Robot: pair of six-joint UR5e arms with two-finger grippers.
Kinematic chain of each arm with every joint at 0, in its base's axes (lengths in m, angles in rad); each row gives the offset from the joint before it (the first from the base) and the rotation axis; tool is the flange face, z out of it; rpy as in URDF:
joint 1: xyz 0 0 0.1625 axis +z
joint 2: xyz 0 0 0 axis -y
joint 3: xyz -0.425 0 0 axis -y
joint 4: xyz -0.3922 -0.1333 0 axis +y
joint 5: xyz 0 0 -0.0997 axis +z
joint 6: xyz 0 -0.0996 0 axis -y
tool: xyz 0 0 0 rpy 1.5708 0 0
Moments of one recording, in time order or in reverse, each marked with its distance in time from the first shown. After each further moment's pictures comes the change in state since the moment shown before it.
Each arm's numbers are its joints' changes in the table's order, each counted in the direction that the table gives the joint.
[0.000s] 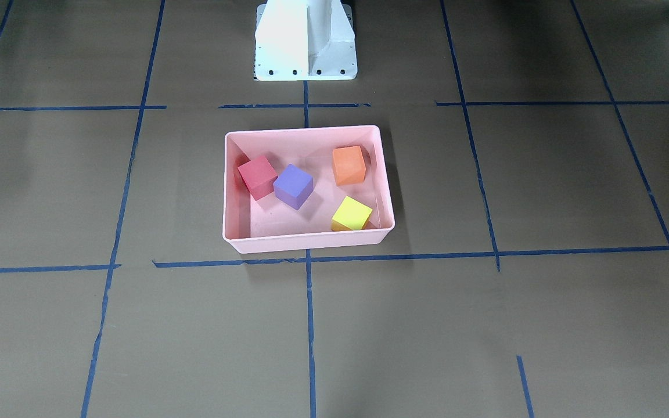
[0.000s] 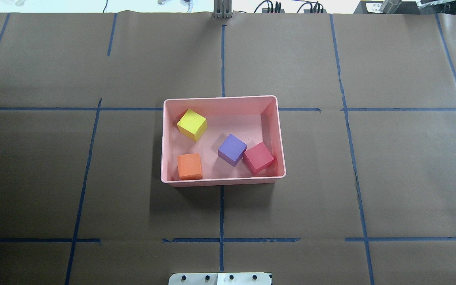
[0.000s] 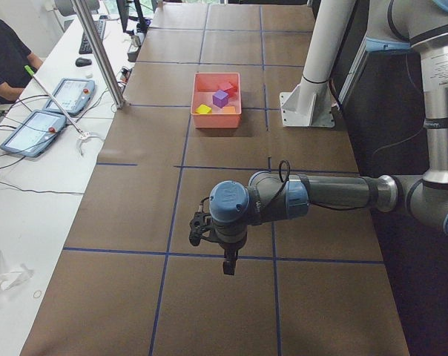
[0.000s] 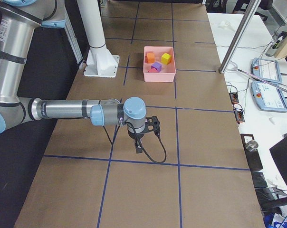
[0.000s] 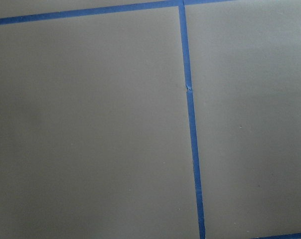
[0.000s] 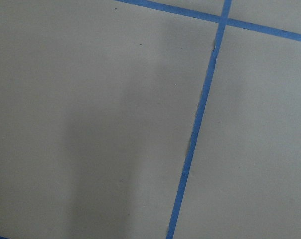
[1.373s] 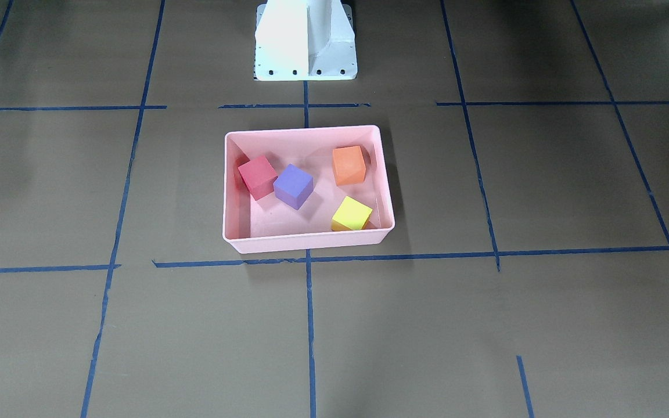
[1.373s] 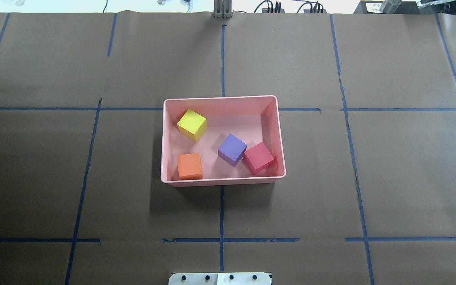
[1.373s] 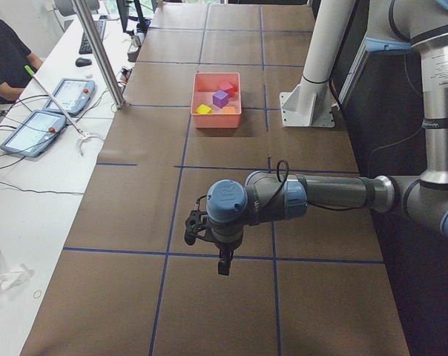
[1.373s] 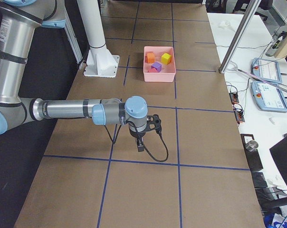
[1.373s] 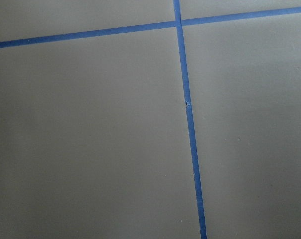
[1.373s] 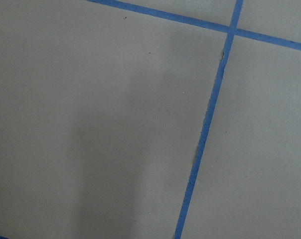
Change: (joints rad) left arm -0.025 -0.010 0.017 0.012 0.003 0.013; right arm -0.001 0.018 0.000 0.004 -0.020 -0.011
